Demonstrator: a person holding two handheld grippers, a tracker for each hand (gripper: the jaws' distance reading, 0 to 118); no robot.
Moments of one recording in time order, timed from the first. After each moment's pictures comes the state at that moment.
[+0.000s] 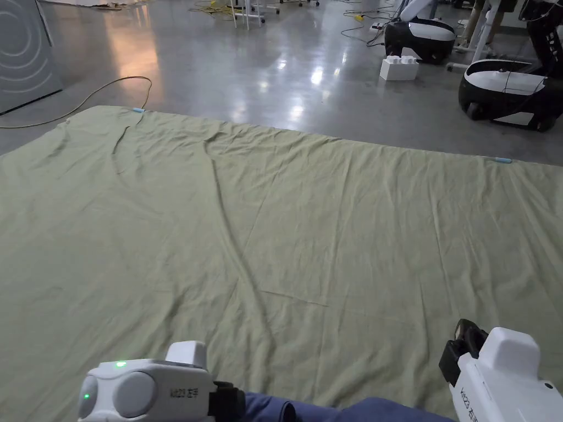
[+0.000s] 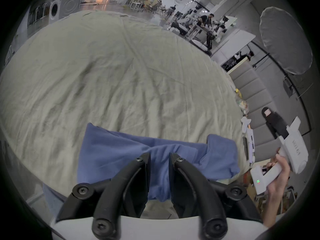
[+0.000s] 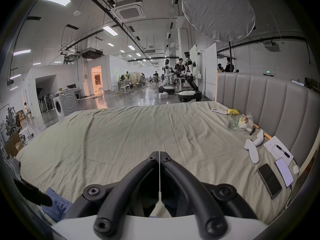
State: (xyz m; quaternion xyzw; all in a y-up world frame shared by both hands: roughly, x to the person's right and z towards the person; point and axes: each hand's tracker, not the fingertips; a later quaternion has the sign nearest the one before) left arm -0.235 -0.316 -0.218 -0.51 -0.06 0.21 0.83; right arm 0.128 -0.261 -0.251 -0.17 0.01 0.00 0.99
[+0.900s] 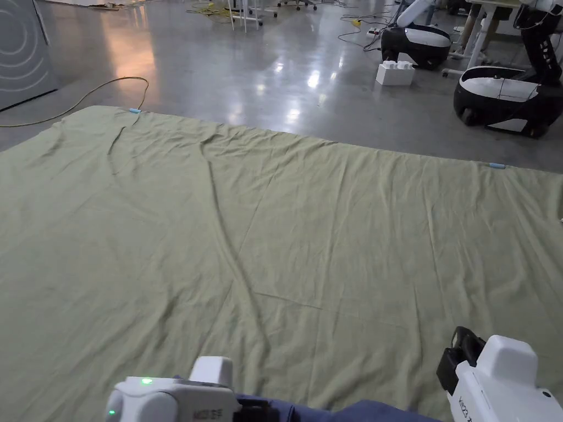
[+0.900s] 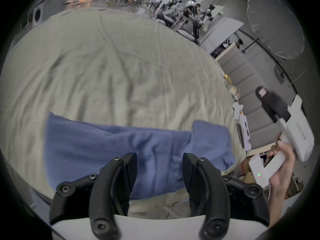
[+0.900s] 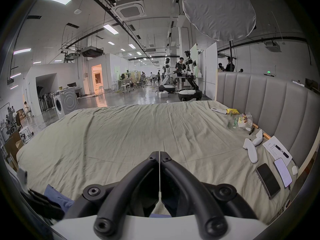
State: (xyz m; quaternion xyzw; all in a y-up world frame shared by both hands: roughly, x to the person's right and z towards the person) left arm -0.218 -0.312 -0.211 -0.48 -0.11 0.22 0.84; right arm 0.132 -0.257 -0.246 -0.17 0.01 0.00 0.99
